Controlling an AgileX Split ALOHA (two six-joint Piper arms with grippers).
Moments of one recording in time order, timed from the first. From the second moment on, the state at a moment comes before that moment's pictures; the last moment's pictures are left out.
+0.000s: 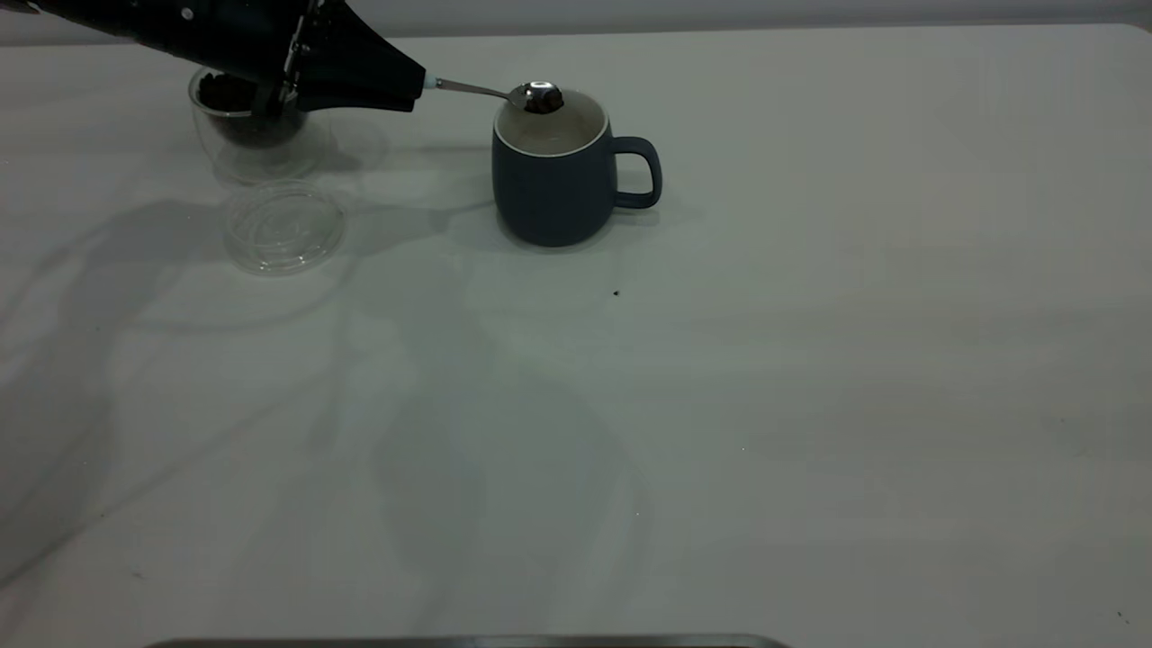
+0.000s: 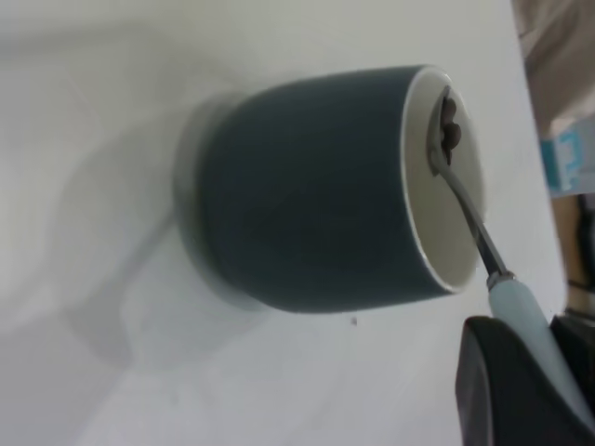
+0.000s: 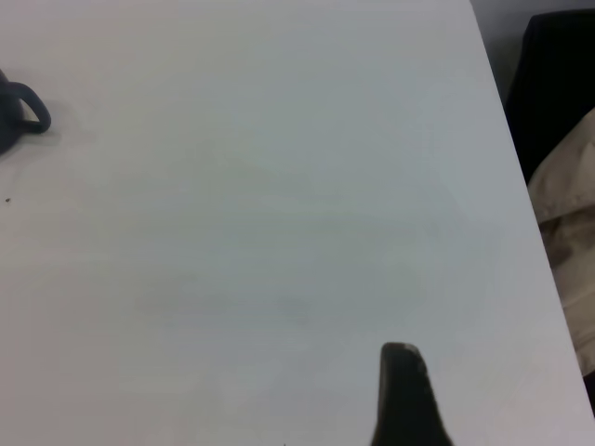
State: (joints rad) left arm 0.01 2.51 -1.64 -1.30 0.97 1.12; right arm 0.03 -0.02 -0.47 -0.04 1.13 0.02
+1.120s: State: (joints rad) left arm 0.01 2.45 -1.64 -1.31 1.04 1.25; right arm 0.03 -0.02 -0.47 -0.04 1.13 0.02
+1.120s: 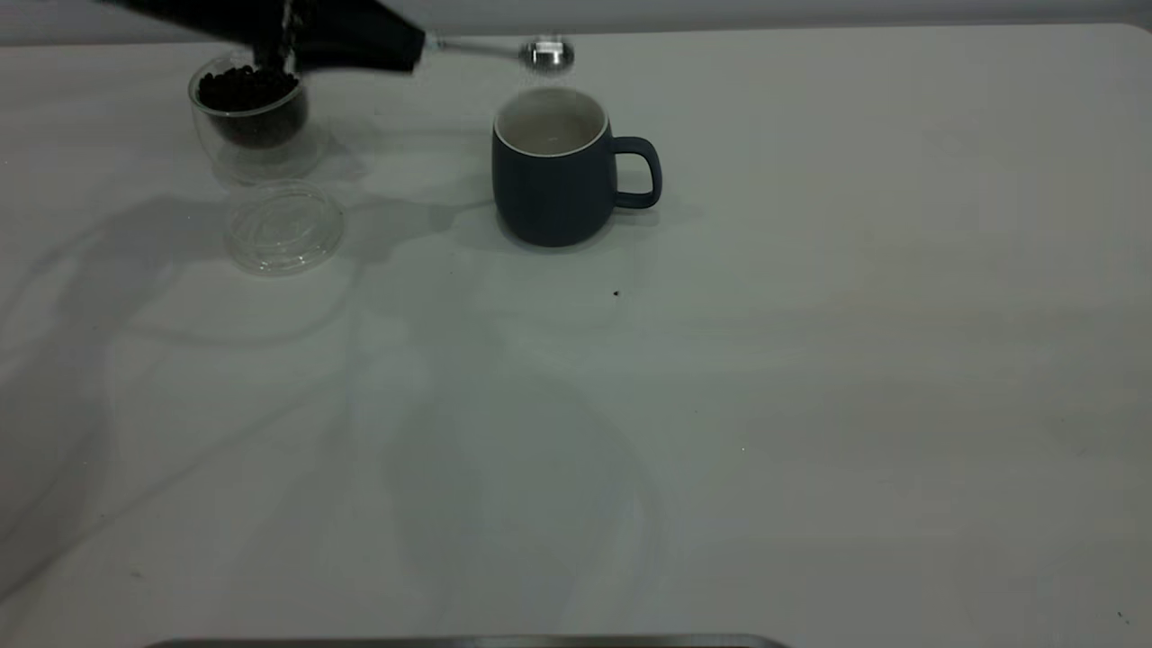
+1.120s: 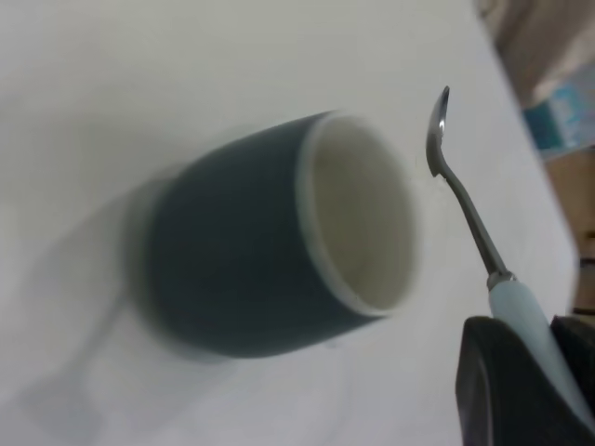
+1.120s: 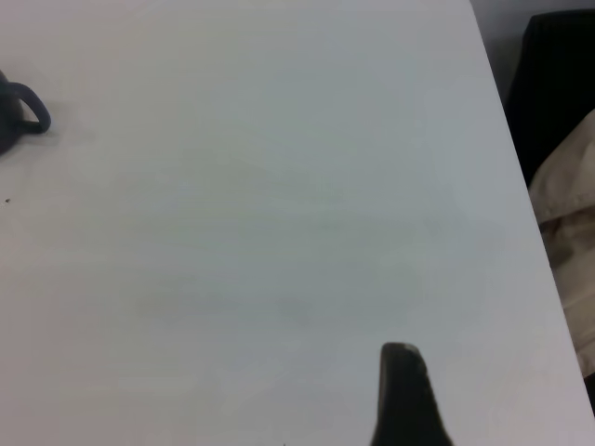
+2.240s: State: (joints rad) left arm 0.43 1.98 -1.25 -0.96 1.16 0.86; right arm 0.03 -0.02 -0.47 -0.04 1.13 0.02
